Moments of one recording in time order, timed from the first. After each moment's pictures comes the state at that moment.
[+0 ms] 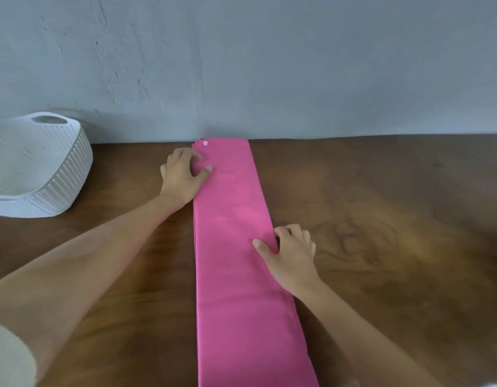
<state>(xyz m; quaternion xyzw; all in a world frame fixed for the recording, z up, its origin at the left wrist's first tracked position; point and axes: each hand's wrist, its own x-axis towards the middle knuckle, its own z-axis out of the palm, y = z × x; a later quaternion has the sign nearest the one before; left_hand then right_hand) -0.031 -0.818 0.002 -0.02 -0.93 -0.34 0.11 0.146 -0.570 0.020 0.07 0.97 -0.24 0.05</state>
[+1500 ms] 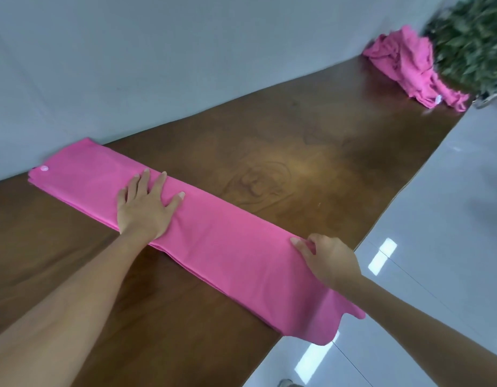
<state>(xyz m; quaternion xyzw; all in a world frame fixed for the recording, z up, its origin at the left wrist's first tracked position) 0.042 -0.717 -0.003 -0.21 -0.98 -0.06 -0.02 0.332 -0.454 0.040 0.34 0.93 -0.14 0.07</state>
